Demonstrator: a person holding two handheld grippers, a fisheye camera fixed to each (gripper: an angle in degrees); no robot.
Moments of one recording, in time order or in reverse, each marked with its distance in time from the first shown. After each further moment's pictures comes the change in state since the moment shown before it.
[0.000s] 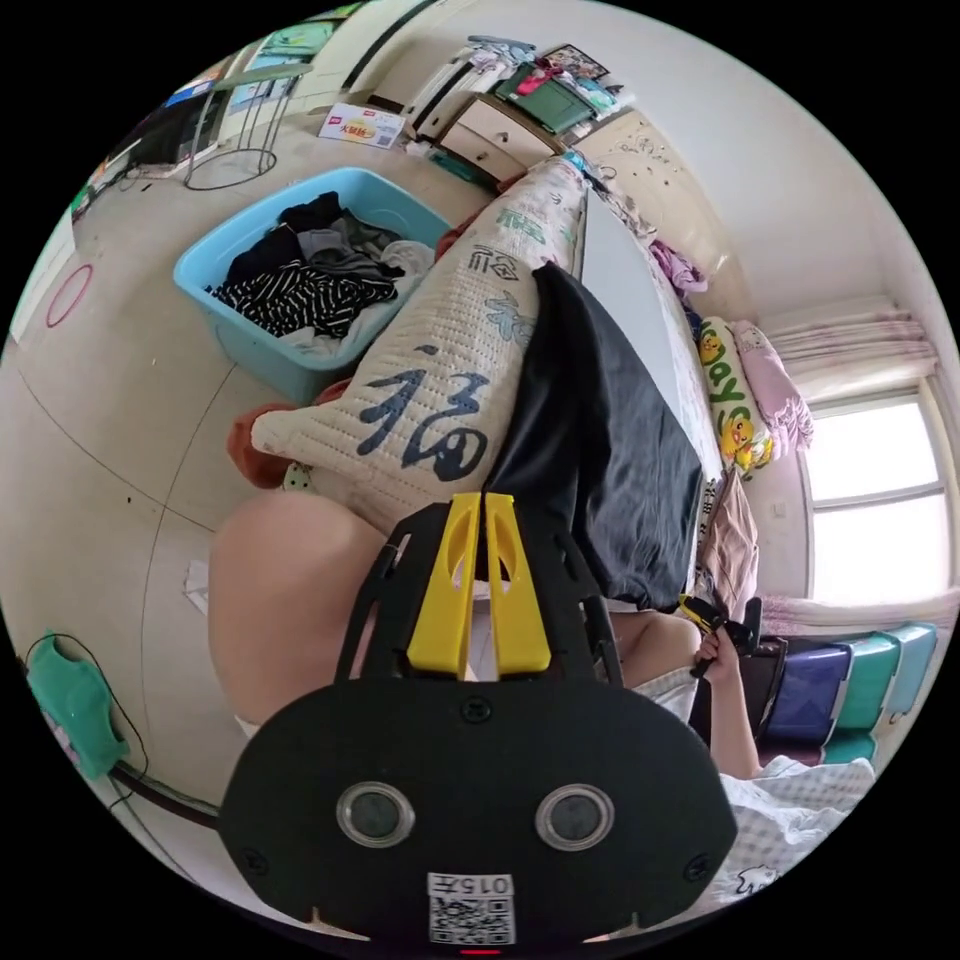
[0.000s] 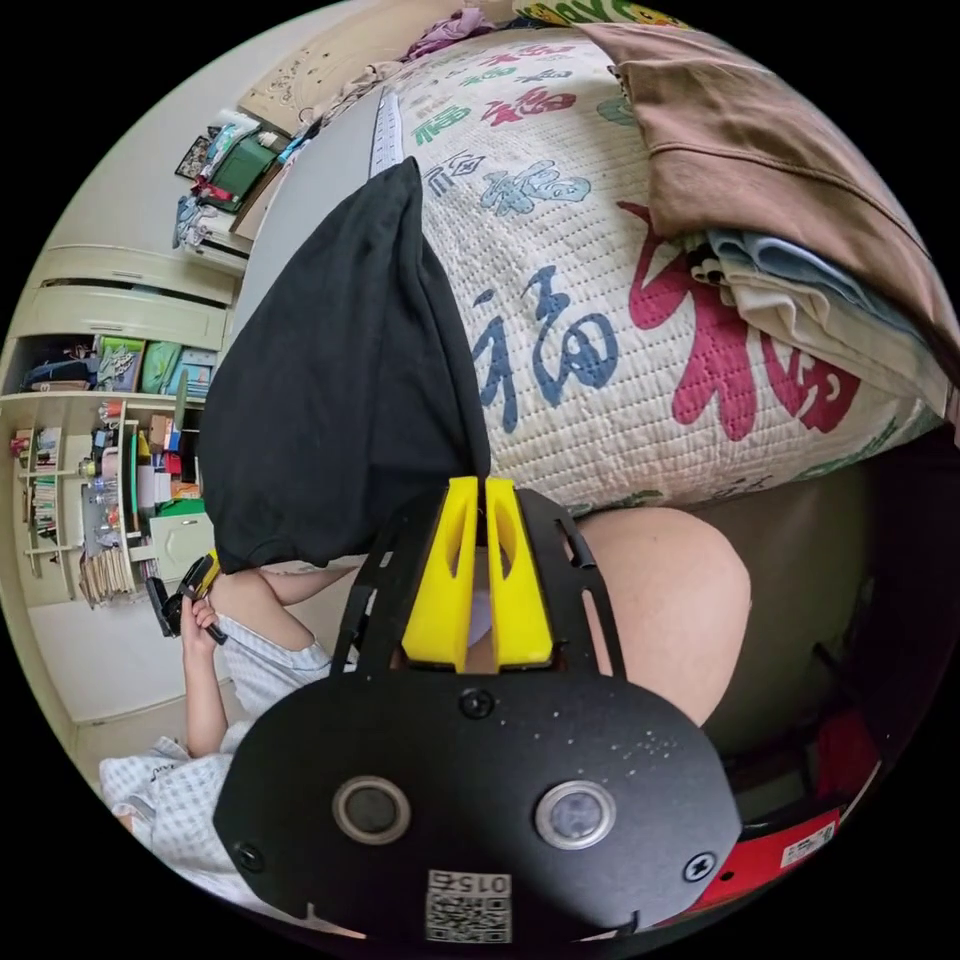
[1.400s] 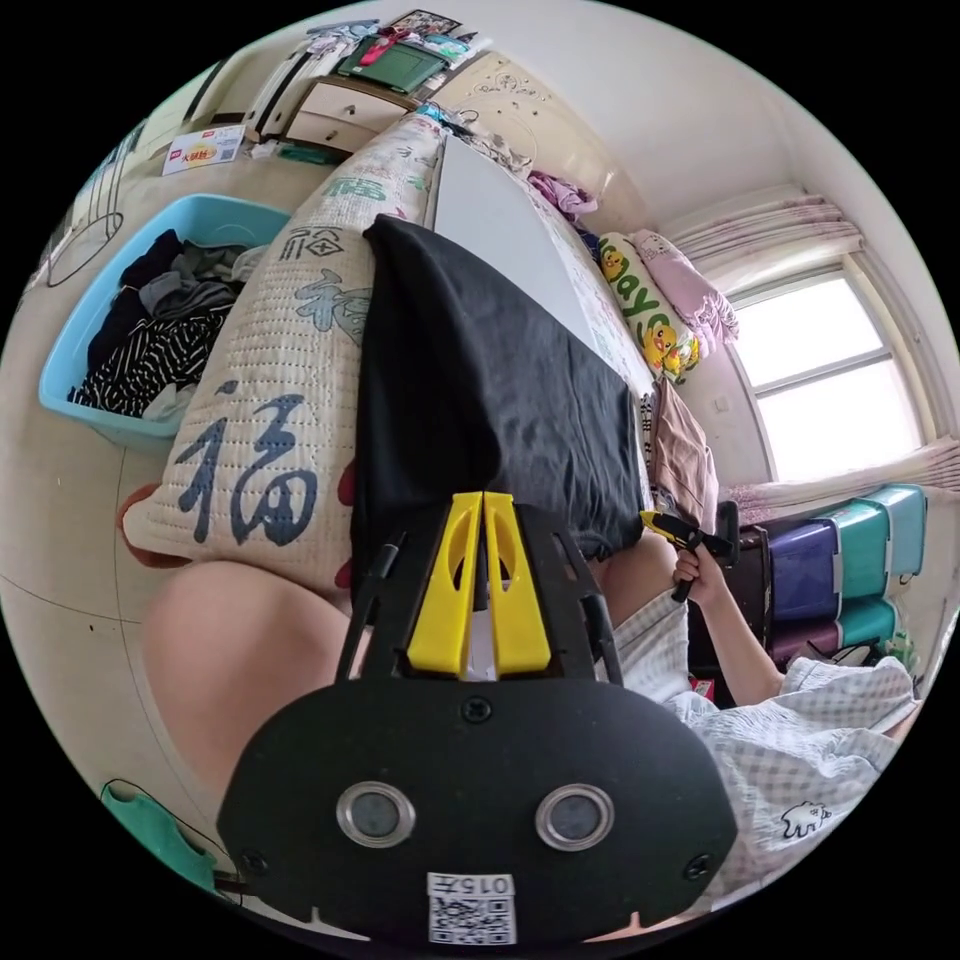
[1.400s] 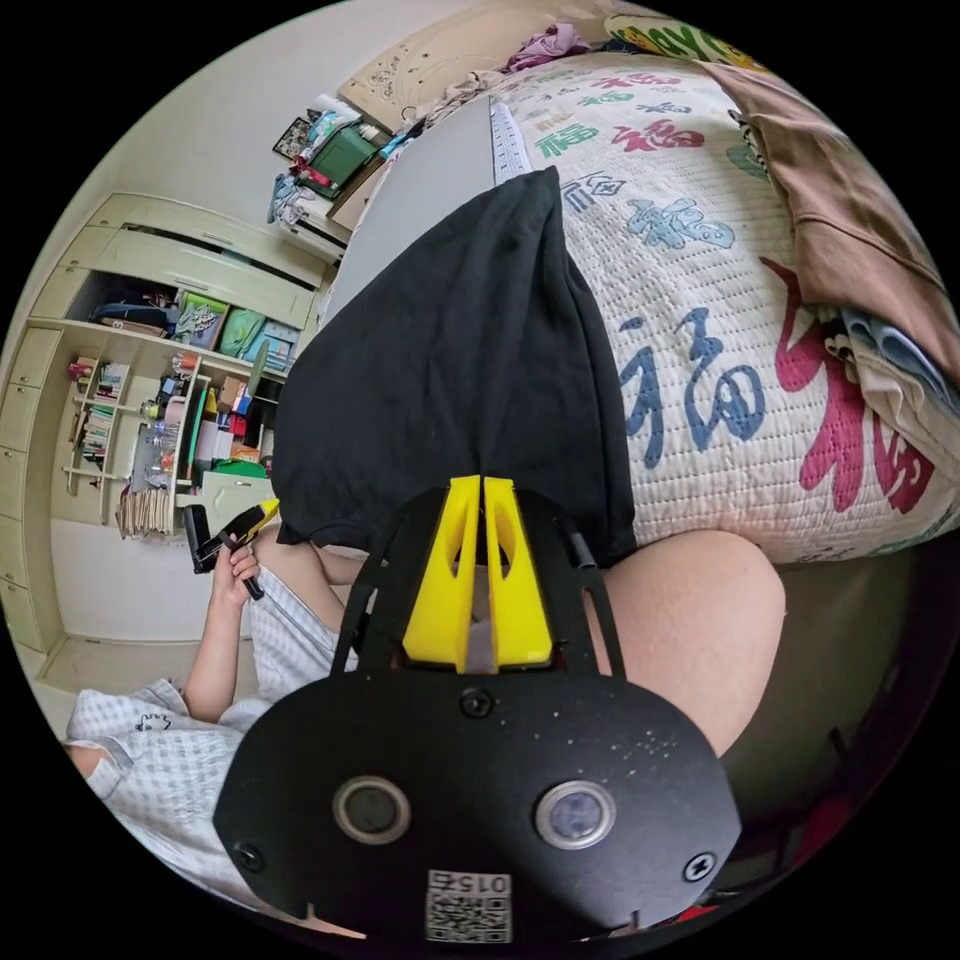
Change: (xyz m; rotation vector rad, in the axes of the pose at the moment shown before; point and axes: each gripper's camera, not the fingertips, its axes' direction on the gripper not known) left arm 0.018 -0.032 0.284 -0.105 0.169 0.312; right arm 0.000 0.060 -0.019 0.049 -0.167 -0.185
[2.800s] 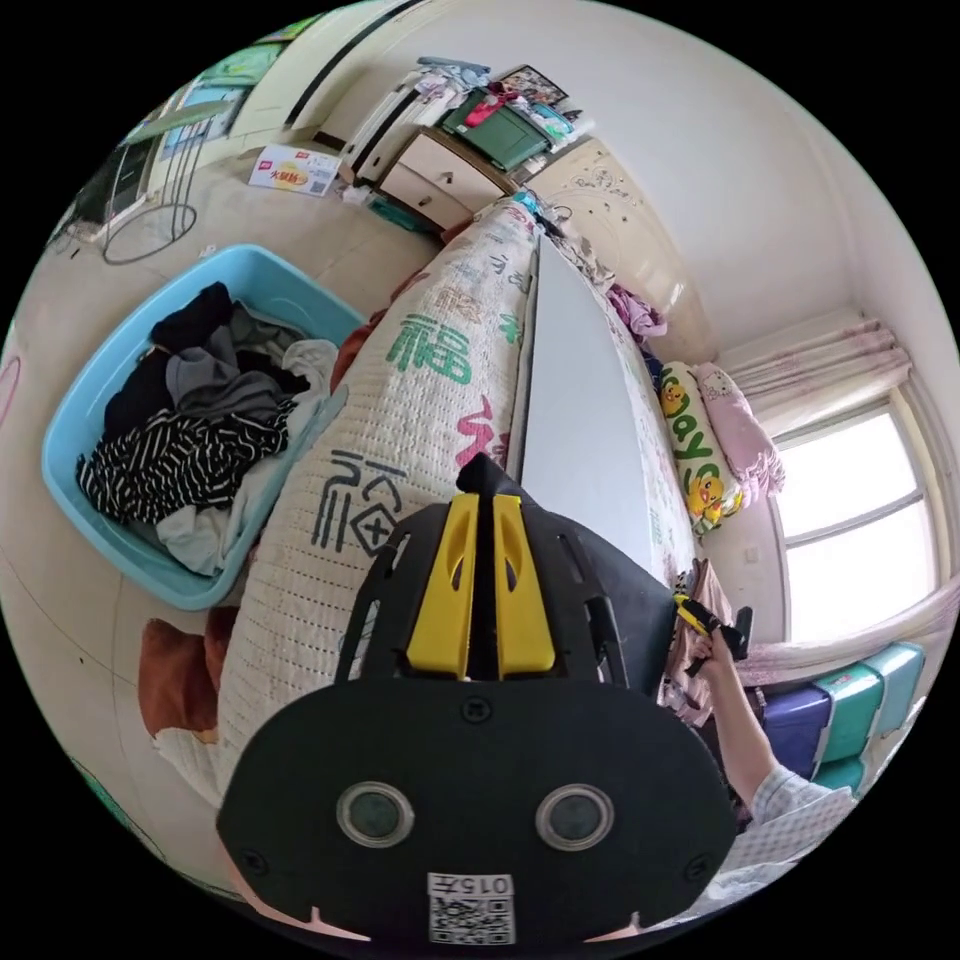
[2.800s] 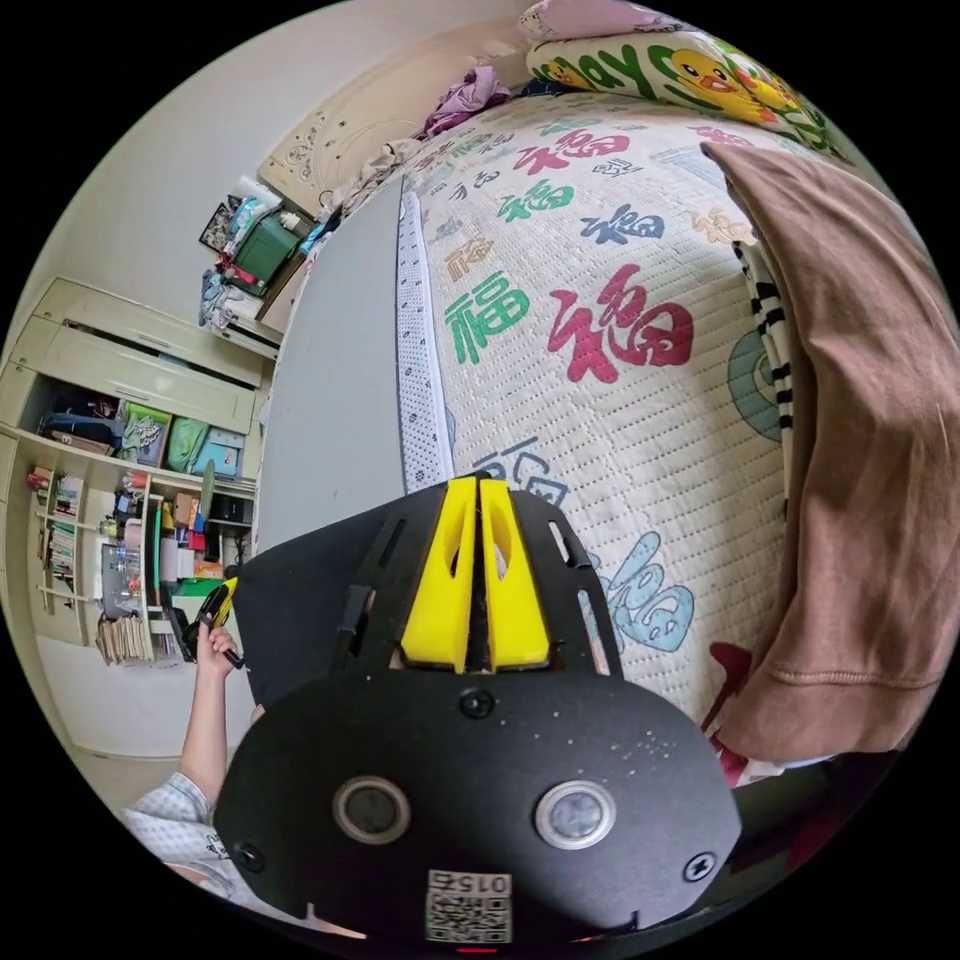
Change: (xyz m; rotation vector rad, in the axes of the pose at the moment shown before) left arm -0.025 -0.224 0.074 0.254 -0.064 -0.220; right arm 0.018 -0.246 -0.039 0.180 0.112 0.153
